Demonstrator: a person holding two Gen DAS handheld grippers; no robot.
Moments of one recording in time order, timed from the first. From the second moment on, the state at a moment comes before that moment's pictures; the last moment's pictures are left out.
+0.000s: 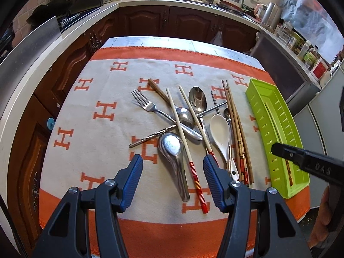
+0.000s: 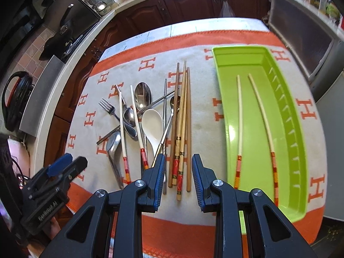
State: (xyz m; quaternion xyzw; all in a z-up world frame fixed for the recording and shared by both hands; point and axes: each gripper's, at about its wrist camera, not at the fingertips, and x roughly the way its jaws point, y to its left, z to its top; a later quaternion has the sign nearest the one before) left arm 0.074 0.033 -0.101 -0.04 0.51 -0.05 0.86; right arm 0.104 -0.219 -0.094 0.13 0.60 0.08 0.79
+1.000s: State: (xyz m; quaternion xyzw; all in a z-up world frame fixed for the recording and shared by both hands) left arm 0.141 0.033 -0.100 -0.01 0.48 -0.03 0.87; right arm 0.230 -0.180 -0.182 0.11 0.65 0.05 0.75
